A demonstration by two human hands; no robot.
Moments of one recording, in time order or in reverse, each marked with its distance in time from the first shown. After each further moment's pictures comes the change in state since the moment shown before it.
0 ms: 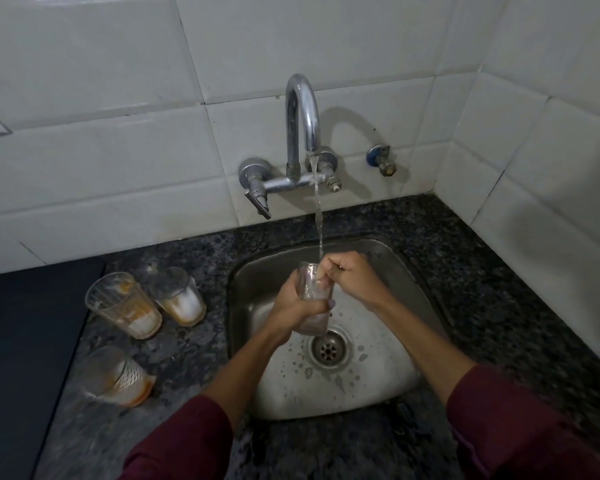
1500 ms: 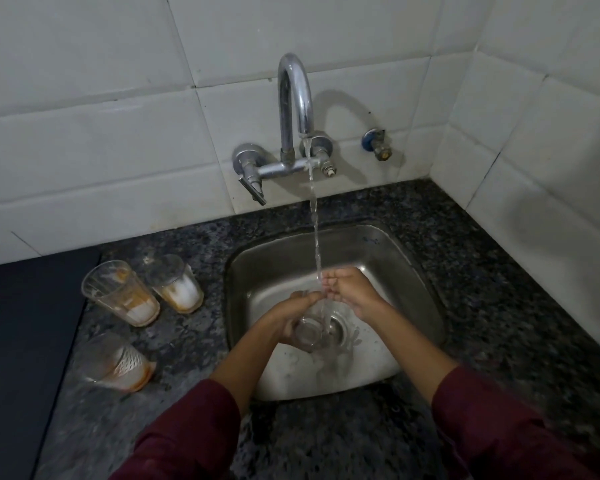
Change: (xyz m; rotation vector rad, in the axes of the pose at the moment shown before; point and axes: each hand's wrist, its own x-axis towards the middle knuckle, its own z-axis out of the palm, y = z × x) left_hand 0.009 -0.029 0.006 -0.019 0.002 -0.693; right_hand -0.011 0.049 0.031 0.456 0.142 0.611
